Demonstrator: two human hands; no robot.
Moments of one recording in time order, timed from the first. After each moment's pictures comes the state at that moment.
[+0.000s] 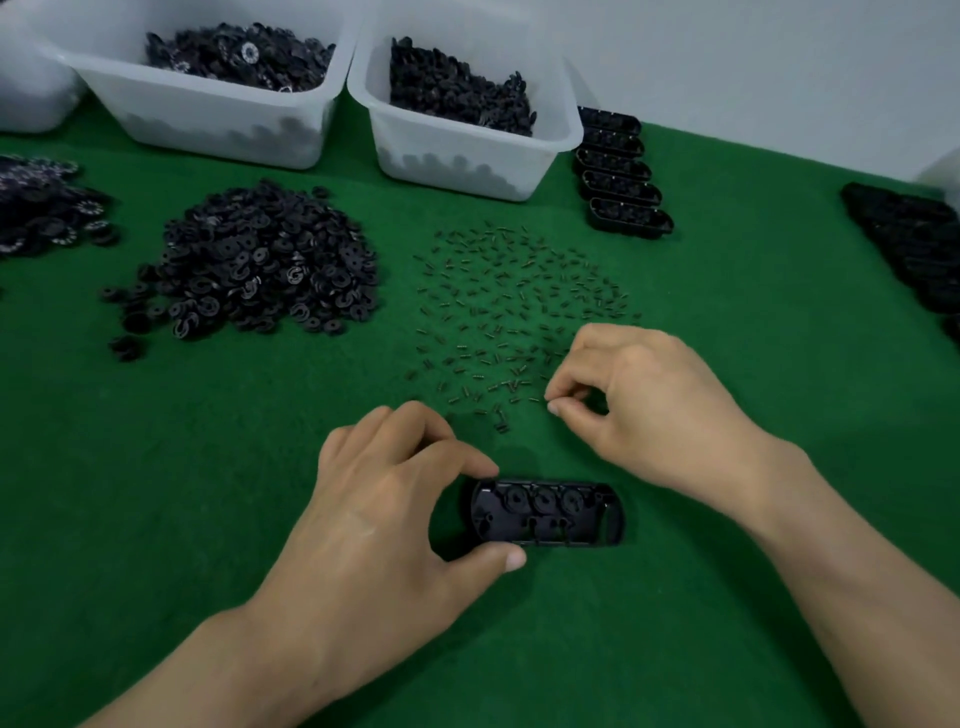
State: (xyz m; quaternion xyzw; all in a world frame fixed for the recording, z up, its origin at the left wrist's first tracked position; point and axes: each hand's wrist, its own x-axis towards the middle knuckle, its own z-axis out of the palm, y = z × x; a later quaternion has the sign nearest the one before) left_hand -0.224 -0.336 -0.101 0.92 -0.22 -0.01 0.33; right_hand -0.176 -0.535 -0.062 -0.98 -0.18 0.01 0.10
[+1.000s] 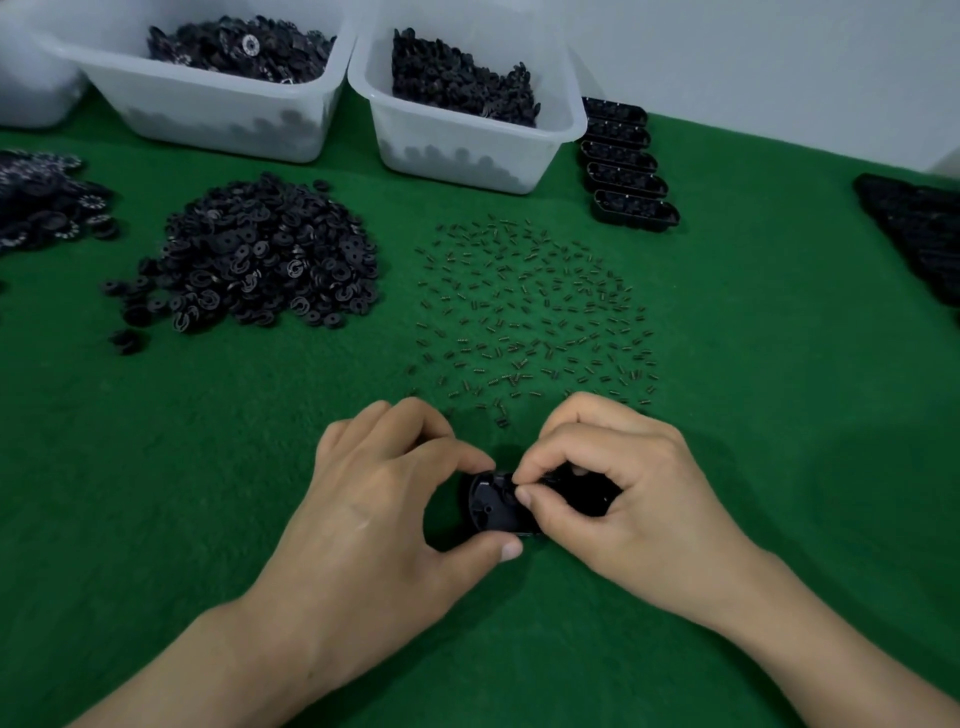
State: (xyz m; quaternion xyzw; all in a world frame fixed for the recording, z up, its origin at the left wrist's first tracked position) left_hand -0.223 -0.337 -0.100 0.92 -0.22 -0.01 0.33; right_hand -0.224 -0.525 -0.086 -0.92 -0.19 -0.02 0.36
